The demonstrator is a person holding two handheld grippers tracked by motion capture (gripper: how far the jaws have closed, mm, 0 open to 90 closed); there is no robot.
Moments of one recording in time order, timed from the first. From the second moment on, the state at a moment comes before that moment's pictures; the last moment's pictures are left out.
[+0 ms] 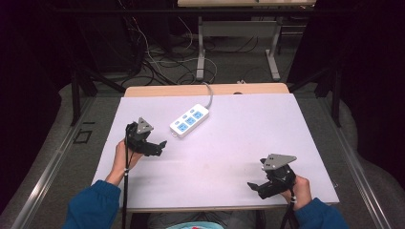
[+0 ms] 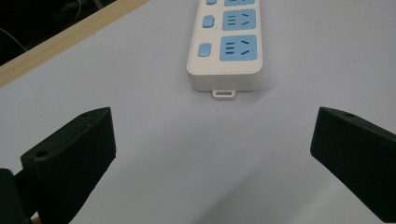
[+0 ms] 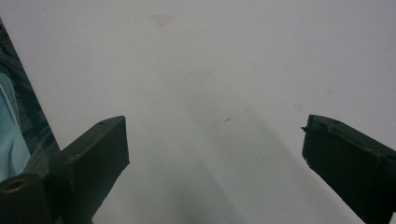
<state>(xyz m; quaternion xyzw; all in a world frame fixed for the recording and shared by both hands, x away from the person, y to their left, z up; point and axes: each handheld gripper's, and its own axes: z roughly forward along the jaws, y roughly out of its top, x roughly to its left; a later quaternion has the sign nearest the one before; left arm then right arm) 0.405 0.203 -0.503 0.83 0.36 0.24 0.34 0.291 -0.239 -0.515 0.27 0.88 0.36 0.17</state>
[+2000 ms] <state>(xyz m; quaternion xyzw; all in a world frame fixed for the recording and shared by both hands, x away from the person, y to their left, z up) 0.478 0.148 -0.507 0.85 0.34 0.23 0.33 0.293 -0.239 -0.516 0.26 0.88 0.36 0.17</state>
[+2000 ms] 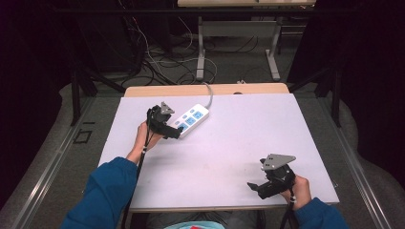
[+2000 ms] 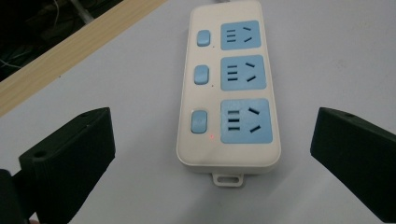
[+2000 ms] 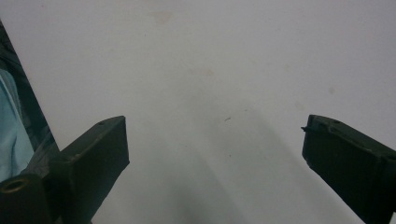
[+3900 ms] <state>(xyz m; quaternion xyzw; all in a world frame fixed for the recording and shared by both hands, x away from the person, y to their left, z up) 0.533 0.120 -0.507 0.82 0.41 0.22 0.33 0.293 -0.238 -0.517 0.26 0.88 0.36 0.16</state>
